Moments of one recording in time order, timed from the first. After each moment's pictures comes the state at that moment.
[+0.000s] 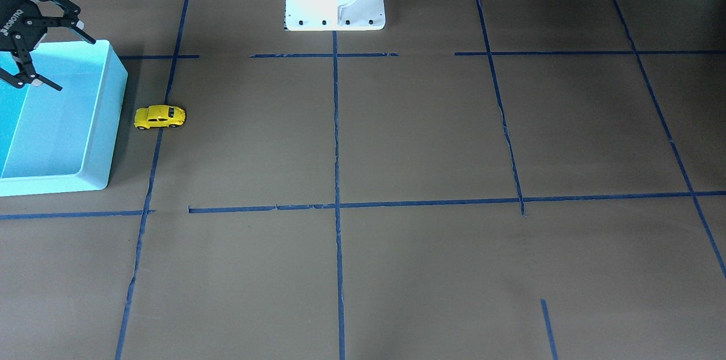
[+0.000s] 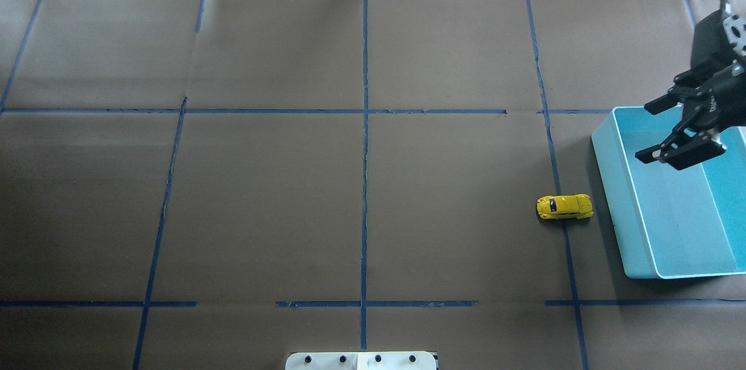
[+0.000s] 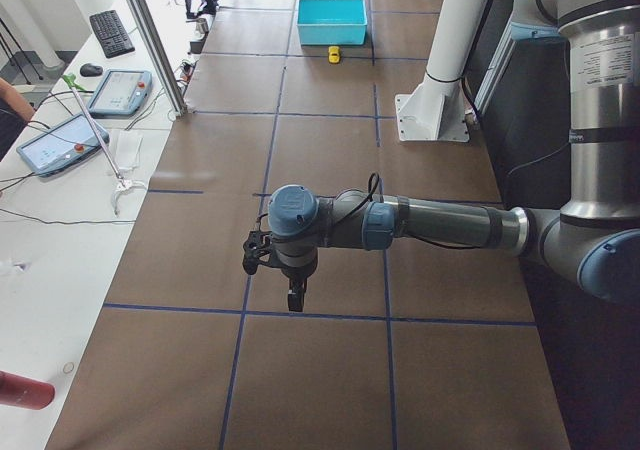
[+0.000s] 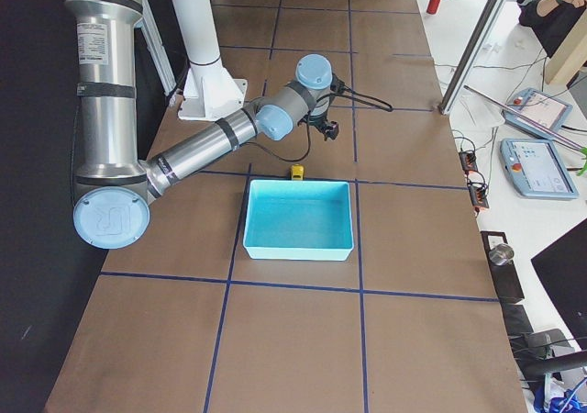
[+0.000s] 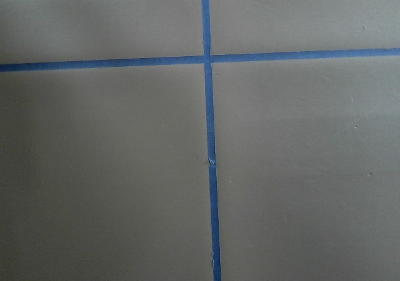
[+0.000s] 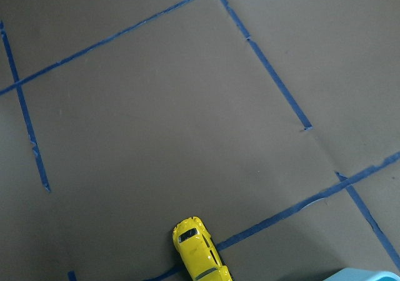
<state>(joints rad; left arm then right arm) -1.58 -1.43 -1.80 -1.50 -2.38 0.04 1.05 -1.58 2.13 -1.32 2.41 -0.22</state>
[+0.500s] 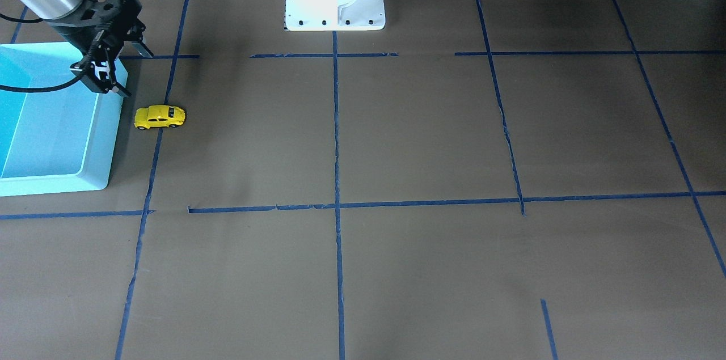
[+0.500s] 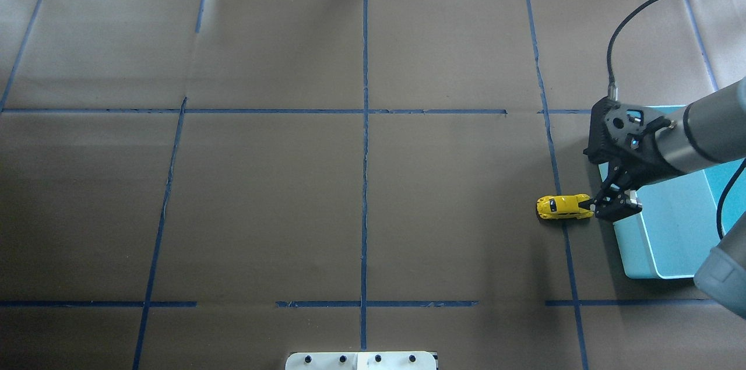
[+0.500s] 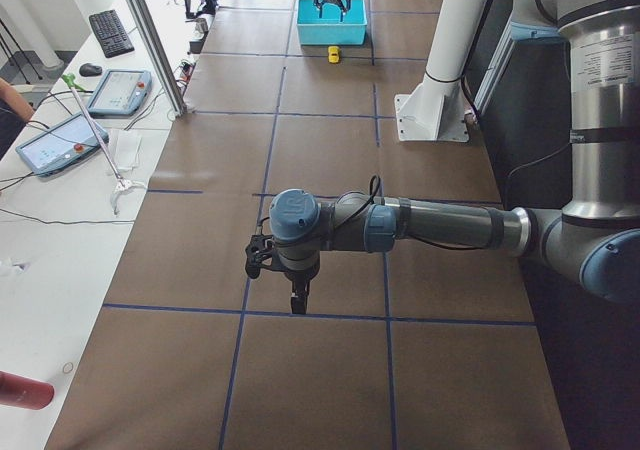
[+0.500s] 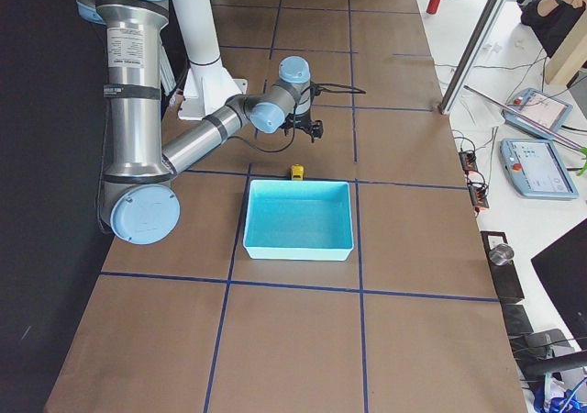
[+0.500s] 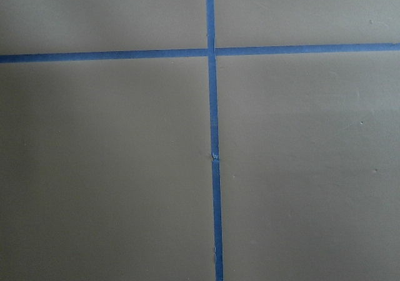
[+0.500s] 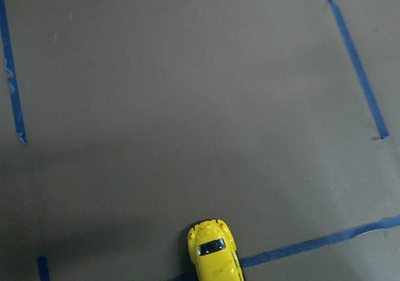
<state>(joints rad) -1.58 -1.42 -1.80 -1.49 -2.38 0.03 0.74 -1.59 2.15 -1.33 2.08 -0.26</state>
